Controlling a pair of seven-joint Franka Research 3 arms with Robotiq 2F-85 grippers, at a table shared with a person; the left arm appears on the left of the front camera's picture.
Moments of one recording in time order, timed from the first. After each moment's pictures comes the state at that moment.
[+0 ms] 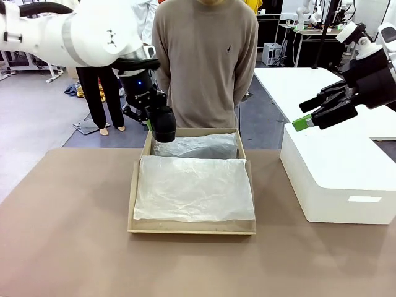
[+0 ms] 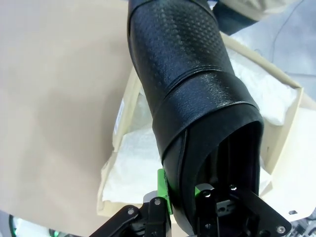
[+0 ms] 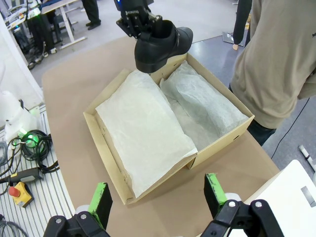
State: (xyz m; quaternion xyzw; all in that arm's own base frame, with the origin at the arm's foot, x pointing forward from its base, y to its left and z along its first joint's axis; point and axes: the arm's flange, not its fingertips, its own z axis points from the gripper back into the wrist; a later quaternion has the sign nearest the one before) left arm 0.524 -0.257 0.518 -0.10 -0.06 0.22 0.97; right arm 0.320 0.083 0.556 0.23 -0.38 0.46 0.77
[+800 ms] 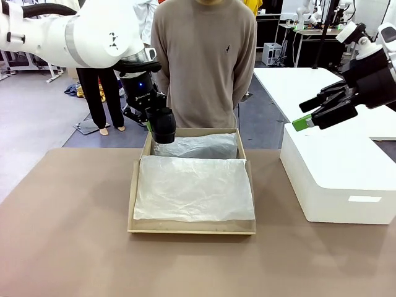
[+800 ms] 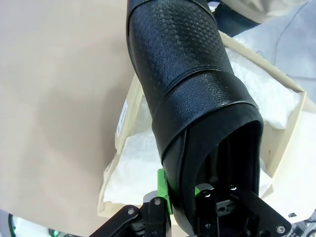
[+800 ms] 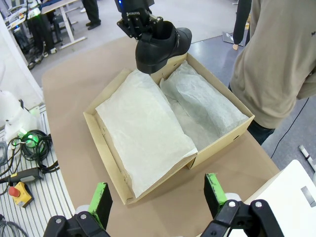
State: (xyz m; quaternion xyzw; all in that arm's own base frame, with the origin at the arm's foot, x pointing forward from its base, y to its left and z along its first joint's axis) left arm 0.528 -0.251 0.515 -0.10 -0.06 0.22 0.97; right arm 0.320 0.083 0.556 0.23 -0.38 0.46 0.77
